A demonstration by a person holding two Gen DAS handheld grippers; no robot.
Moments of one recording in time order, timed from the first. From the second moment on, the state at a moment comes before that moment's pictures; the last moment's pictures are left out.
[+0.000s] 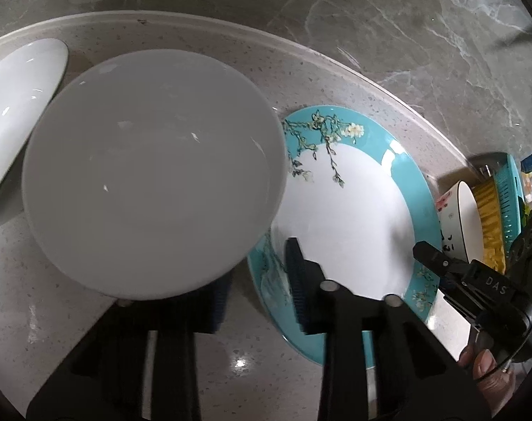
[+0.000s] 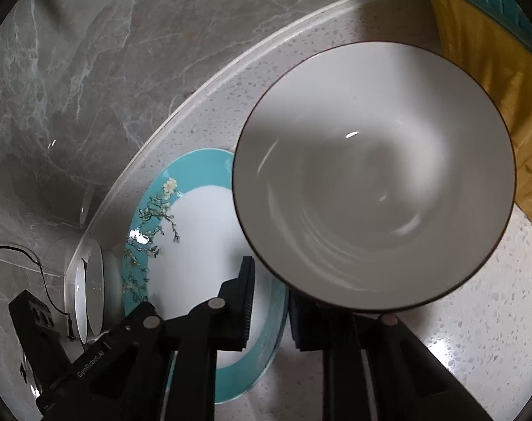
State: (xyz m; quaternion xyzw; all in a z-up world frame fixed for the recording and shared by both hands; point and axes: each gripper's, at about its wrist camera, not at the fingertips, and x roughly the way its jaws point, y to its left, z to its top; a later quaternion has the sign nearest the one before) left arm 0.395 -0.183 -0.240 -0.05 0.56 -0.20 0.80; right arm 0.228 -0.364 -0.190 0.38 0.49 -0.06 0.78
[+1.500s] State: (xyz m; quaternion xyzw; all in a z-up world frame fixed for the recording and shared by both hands) left arm 0.370 -0.175 -0.243 -0.04 0.55 -0.21 0.81; right arm 0.213 -0.367 -0.180 0.34 0.50 -0.04 0.80
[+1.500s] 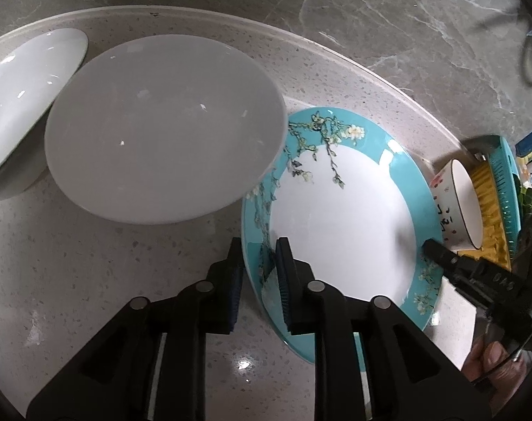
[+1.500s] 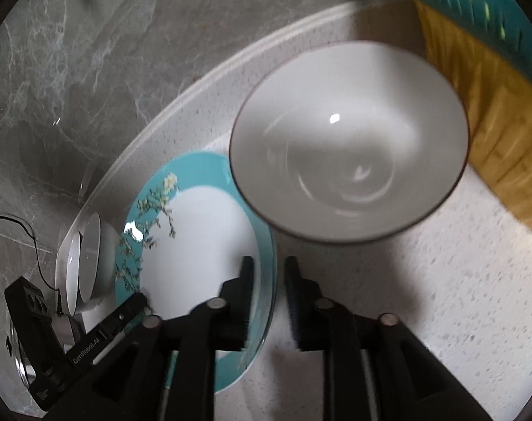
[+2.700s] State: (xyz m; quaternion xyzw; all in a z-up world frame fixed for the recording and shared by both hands) left arm 0.365 -0.172 -0.237 -0.04 0.54 -0.21 0.82; right arm 0.217 -0.353 -0.181 0.30 0.50 -0.03 0.81
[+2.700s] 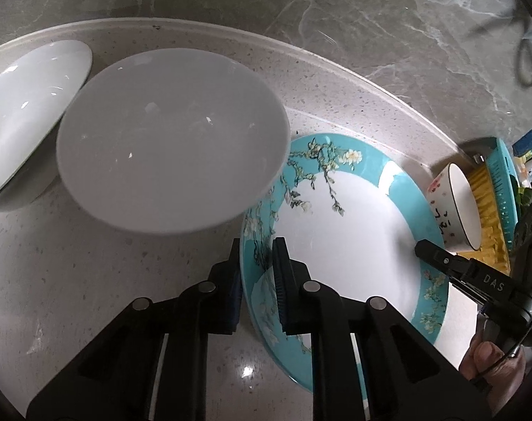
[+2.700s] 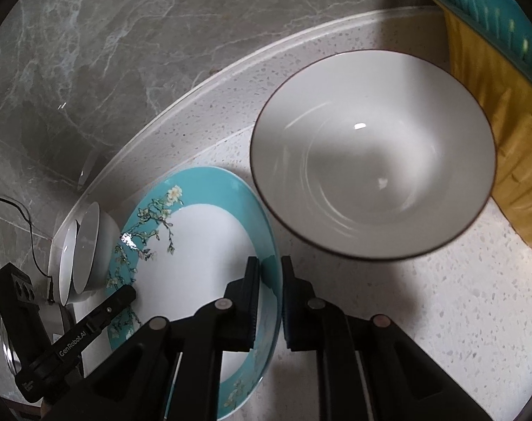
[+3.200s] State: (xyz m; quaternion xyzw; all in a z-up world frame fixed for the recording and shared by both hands) left arm 0.330 -0.175 -0.237 -0.03 0.53 -0.22 0.82; right arm 0.200 -0.346 -0.172 0.28 0.50 -0.02 0.82
